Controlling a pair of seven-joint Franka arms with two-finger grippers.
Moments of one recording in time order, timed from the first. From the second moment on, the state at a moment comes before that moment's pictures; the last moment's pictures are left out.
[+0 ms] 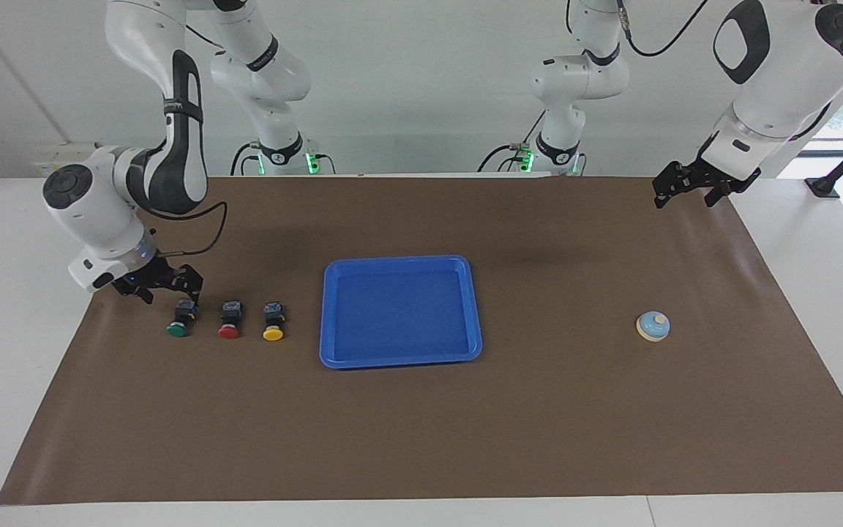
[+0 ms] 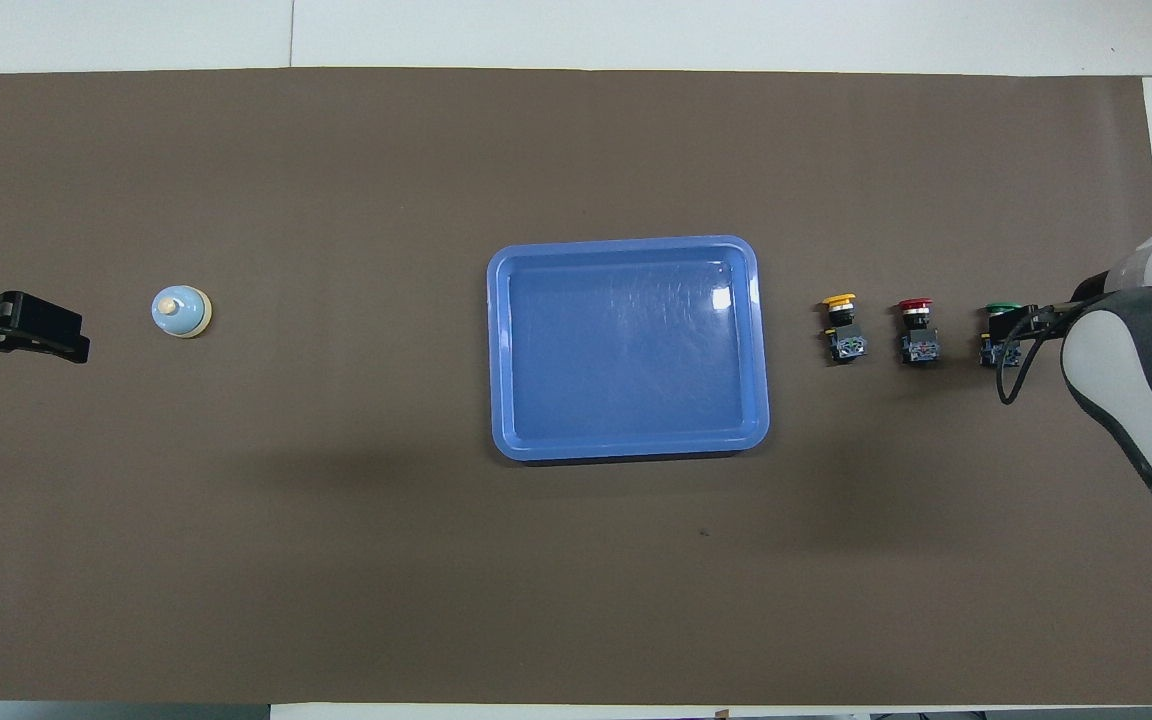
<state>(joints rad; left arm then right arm) -0.01 -0.01 -0.02 -1.65 0.01 1.52 0.03 -0.25 0.20 0.03 -2.02 -0.01 2.17 -0.23</state>
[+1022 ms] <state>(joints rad) -0.01 -0.01 -0.02 -1.65 0.01 1.52 0.03 -0.26 0.29 0.03 -2.07 -0.01 2.33 -0.15</state>
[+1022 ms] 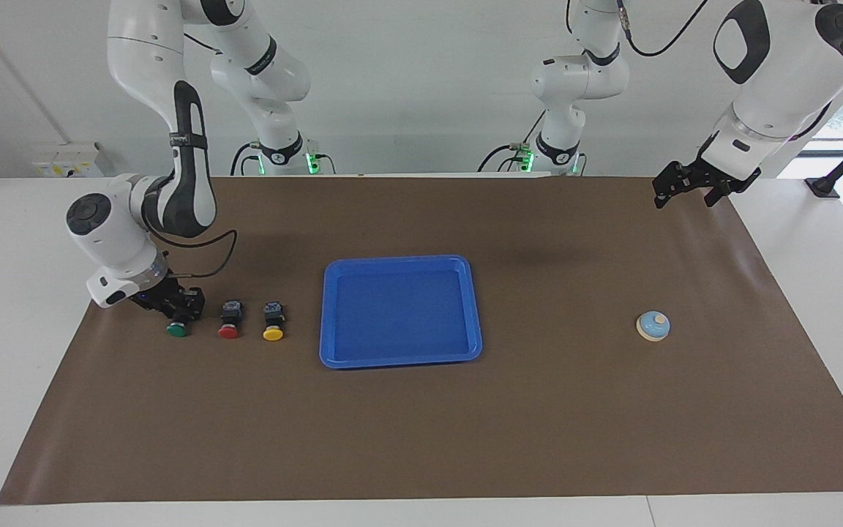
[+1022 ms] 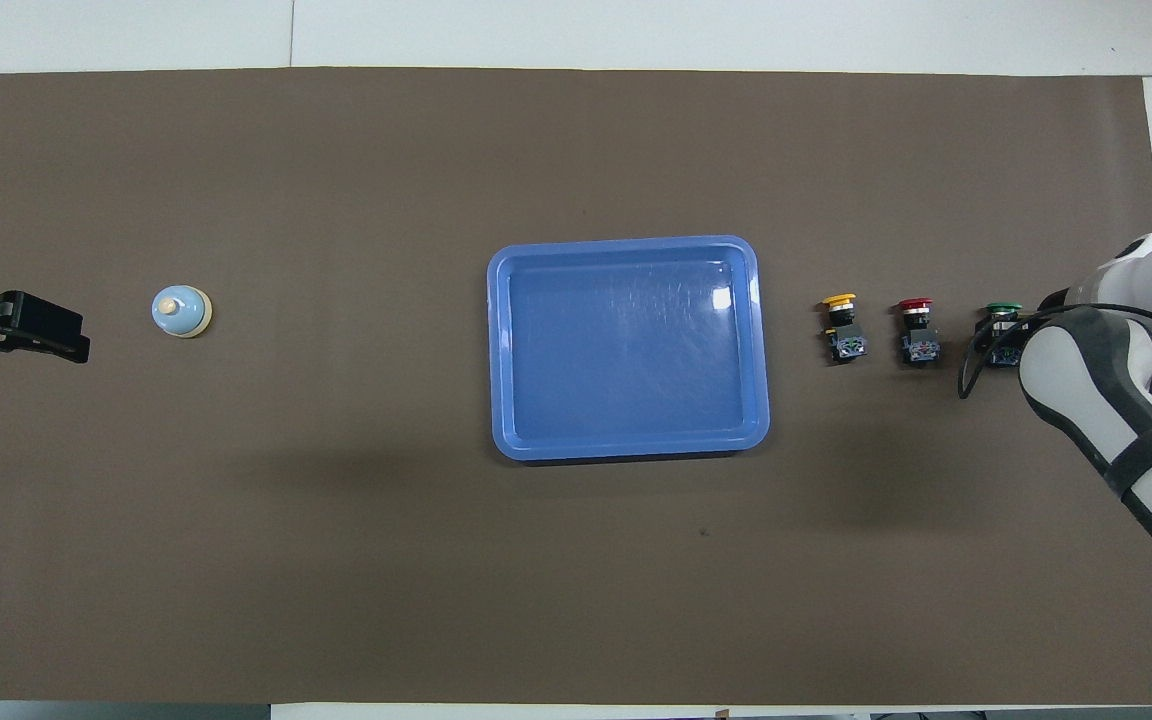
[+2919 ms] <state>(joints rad) -0.01 -0.01 -0.02 -1.65 0.01 1.52 0.03 0.35 0.40 0.05 -1.83 -0.01 2.17 0.44</state>
